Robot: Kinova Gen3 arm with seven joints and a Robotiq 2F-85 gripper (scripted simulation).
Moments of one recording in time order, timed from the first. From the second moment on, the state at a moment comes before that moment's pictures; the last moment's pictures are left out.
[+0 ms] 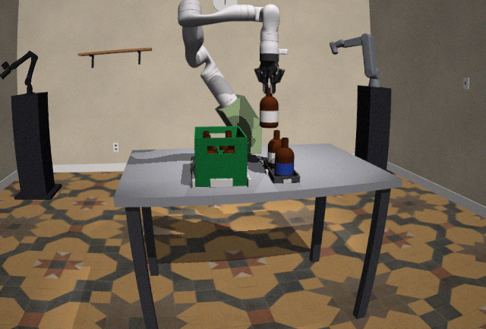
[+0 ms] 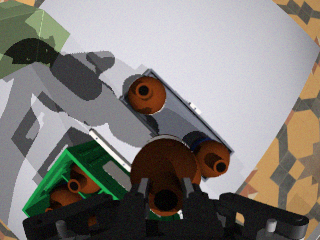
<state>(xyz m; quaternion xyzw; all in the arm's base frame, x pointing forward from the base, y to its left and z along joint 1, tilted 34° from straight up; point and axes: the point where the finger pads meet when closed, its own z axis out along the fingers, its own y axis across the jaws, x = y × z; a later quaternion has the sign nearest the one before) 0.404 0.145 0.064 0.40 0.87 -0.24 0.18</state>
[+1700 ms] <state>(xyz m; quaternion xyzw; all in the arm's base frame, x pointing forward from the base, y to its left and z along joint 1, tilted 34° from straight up) 0.403 0.056 0.124 0.40 0.87 -0.24 0.18</state>
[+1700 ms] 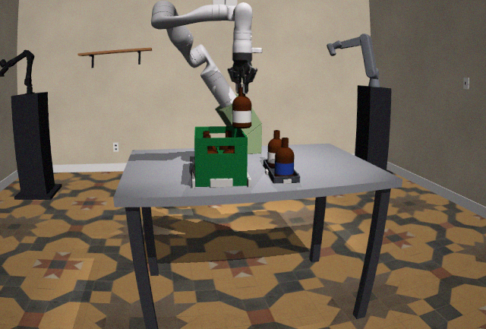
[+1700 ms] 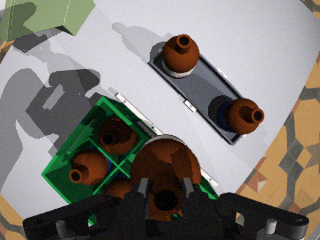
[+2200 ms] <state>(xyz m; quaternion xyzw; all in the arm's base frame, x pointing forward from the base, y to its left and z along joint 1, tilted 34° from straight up) 0.403 0.037 0.136 0.40 0.87 -0.24 0.18</state>
